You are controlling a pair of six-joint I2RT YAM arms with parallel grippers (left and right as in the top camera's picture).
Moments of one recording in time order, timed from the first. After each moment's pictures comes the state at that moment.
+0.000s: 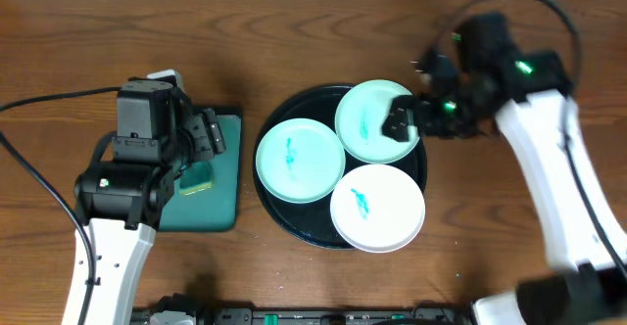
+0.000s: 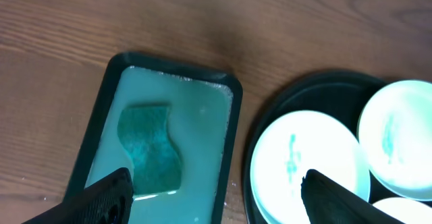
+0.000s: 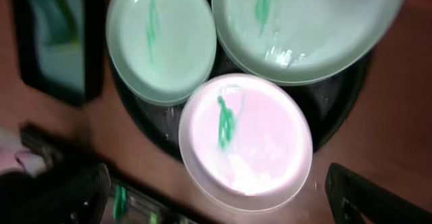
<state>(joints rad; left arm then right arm) -0.10 1.12 1.13 -0.88 -0.03 -0.31 0.25 1.68 1.69 -1.40 -0.37 0.10</state>
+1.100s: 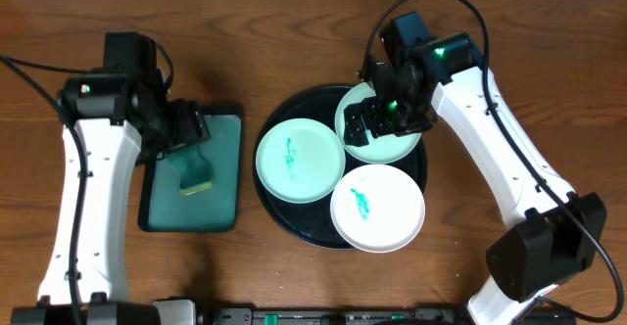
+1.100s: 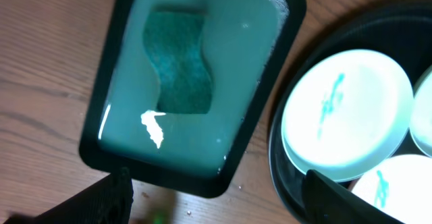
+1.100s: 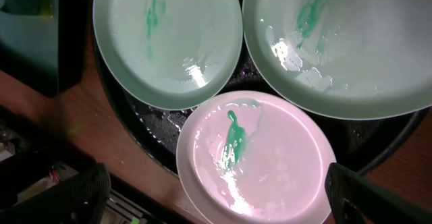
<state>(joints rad) 0.05 1.50 1.49 -1.34 0.07 -0.31 0.40 1.83 1.73 -1.34 -0.32 0.09</state>
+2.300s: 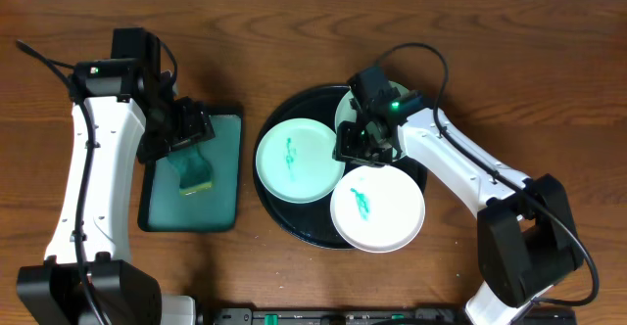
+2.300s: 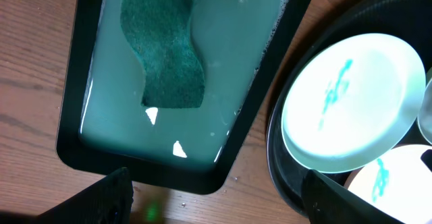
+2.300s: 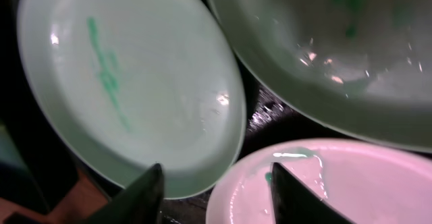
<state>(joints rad) 0.06 1.59 1.49 -1.35 0.12 -0.29 0.51 1.84 1.29 -0.81 -0.28 0.65</state>
